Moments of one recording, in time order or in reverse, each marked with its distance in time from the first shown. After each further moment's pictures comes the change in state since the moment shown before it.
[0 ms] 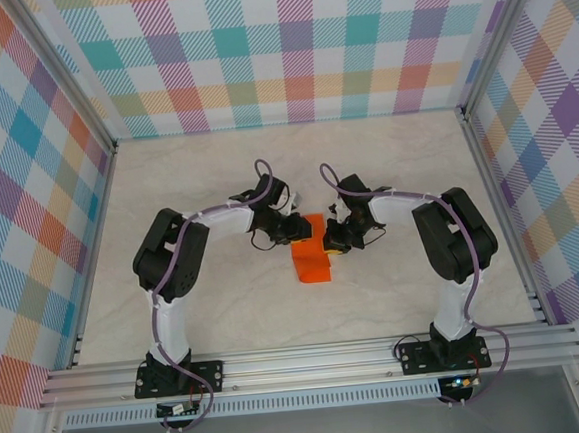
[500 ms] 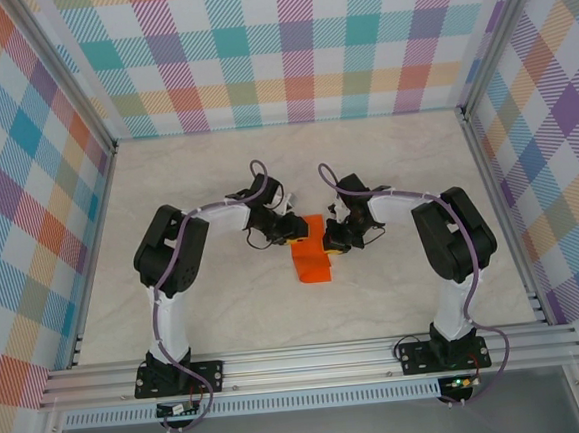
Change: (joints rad) left arm 0.061 0.032 0.012 -0.009 0.055 0.017; right arm 0.003 0.006 0.012 -0.018 0.008 -0.019
